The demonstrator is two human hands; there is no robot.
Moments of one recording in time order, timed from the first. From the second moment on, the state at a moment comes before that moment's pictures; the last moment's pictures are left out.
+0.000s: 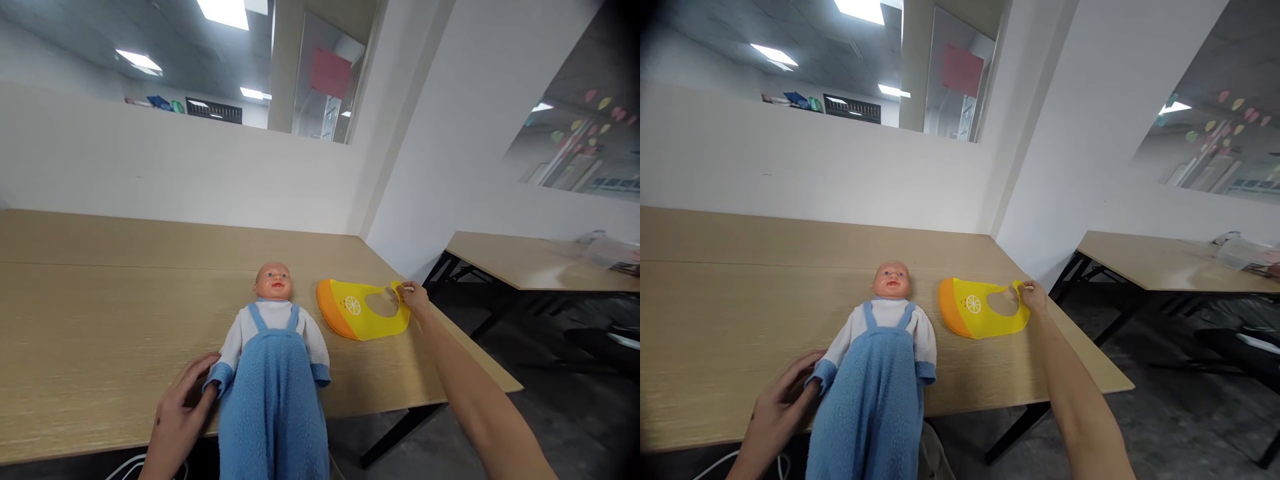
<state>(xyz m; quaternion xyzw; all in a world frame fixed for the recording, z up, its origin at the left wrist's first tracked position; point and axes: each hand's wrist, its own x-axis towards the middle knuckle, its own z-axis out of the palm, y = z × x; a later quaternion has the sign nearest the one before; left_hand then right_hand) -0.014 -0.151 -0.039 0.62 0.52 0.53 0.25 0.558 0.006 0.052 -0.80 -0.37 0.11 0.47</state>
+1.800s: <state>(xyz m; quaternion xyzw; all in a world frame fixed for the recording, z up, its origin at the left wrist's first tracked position) 0.109 0.005 0.091 0.57 0.44 0.46 0.52 0.237 0.090 0.028 -0.26 -0.35 0.80 0.42</state>
